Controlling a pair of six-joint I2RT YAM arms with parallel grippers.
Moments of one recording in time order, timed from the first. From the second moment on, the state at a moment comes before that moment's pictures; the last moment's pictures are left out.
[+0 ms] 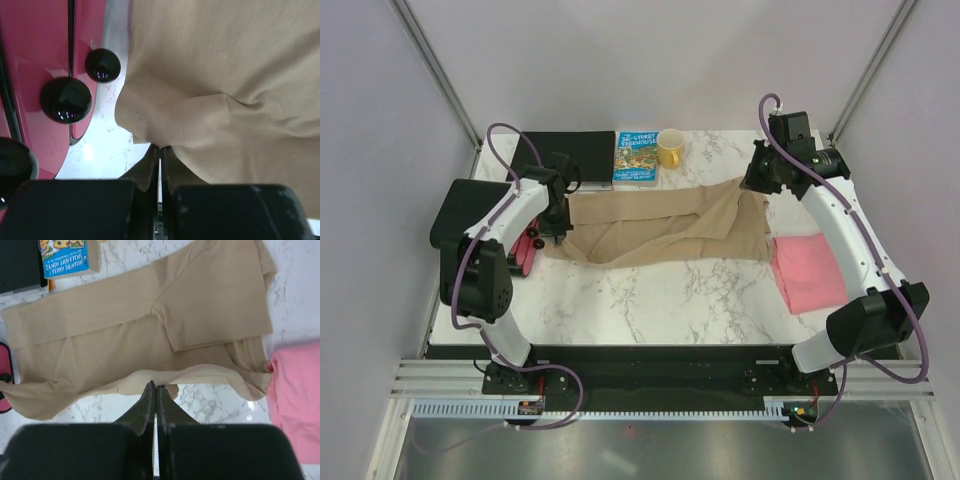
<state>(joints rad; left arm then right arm) -0.25 1.73 1.40 -1.05 -0.23 -0.38 0.22 1.50 1.61 -0.91 -0.01 0.49</state>
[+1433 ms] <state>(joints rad) -0.24 2.17 1.71 -1.17 -0.38 -0.37 0.14 1.93 1.88 -0.85 0.03 0.36</state>
